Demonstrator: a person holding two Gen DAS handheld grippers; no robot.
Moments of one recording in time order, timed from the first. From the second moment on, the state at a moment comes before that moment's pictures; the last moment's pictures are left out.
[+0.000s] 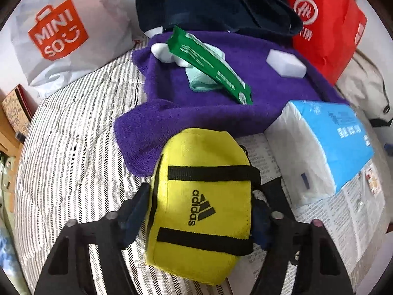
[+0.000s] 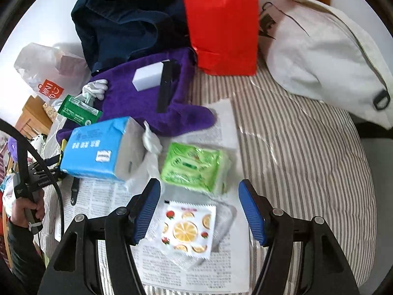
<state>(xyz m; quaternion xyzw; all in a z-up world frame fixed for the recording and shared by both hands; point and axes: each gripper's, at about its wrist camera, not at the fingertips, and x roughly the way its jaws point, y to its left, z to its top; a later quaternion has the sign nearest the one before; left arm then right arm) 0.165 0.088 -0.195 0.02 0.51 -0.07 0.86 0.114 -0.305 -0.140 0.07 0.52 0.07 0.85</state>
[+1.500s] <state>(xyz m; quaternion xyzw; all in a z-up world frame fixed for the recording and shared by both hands) 0.139 0.092 -0.170 -0.05 0.49 -0.10 0.87 0.165 -0.279 -0.192 0.08 0.54 0.04 0.83</state>
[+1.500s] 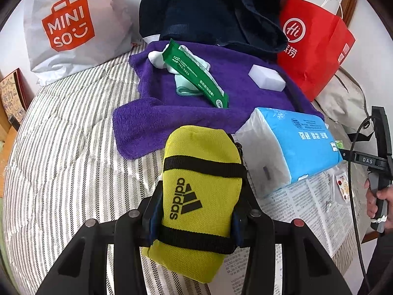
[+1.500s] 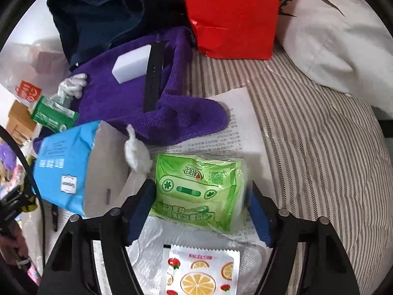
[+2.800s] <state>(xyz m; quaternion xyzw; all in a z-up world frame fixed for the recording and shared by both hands) 0.125 0.102 -0.119 -0.07 0.45 -0.10 0.88 0.147 -0.299 -0.125 0.09 0.49 0.06 0.87</state>
